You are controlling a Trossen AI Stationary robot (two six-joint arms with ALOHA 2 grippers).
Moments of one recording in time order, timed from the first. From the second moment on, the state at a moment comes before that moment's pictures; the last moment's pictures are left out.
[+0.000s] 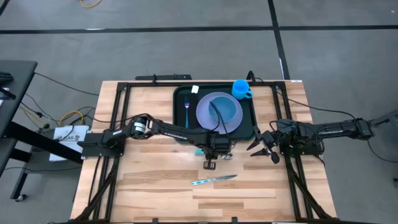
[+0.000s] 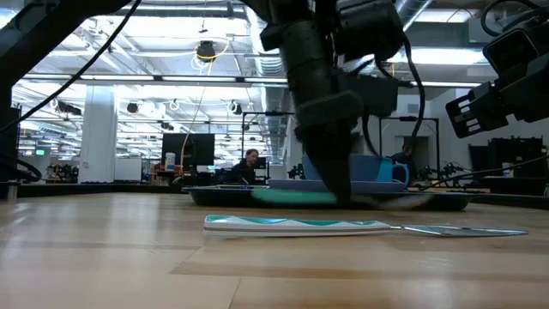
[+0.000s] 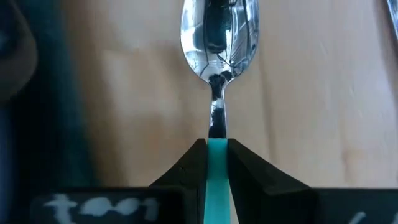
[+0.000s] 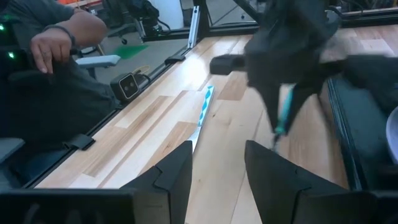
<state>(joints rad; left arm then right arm) -0.09 2.36 1.95 -0.83 0.00 0.05 0.01 0.35 0.02 0.04 -0.47 0.02</state>
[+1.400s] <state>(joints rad) -0.04 2.29 2.28 -1.57 -0.29 -0.87 0.01 0.35 0.02 0.05 -0.47 -0.02</state>
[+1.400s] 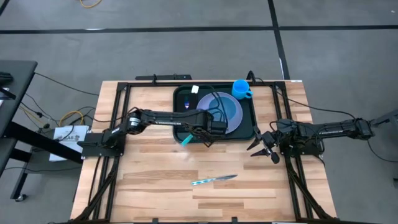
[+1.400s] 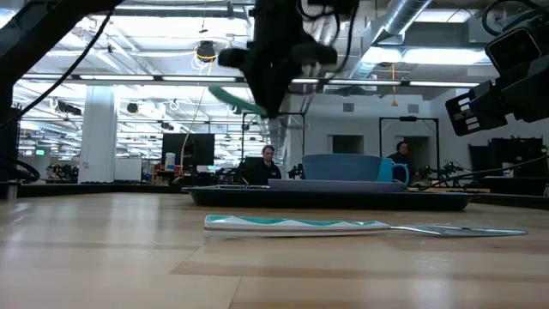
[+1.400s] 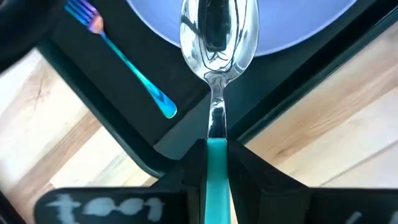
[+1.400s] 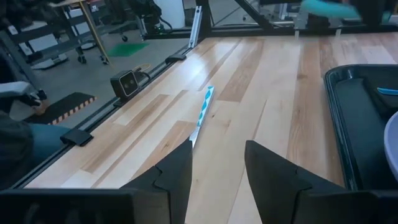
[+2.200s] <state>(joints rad) 0.12 2.01 2.22 -1.57 -0.43 -1.05 0.00 0.35 0.02 0.05 -0.45 -0.02</state>
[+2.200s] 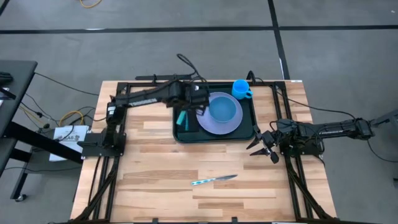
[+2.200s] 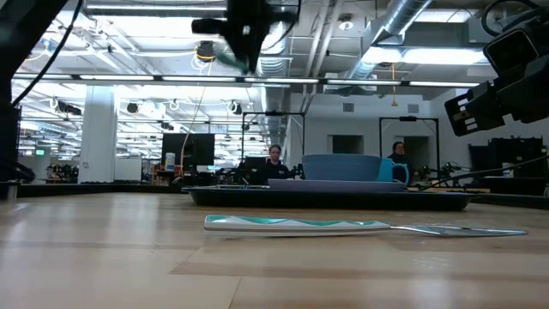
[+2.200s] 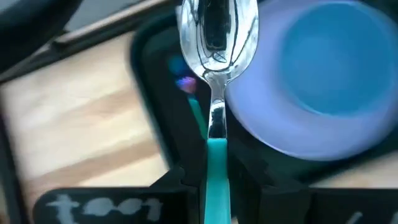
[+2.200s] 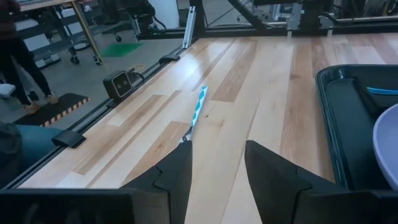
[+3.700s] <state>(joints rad) 0.41 2.01 1.47 -0.91 -0.23 -1.23 0.00 0.35 0.01 0.05 -0.44 -0.03</state>
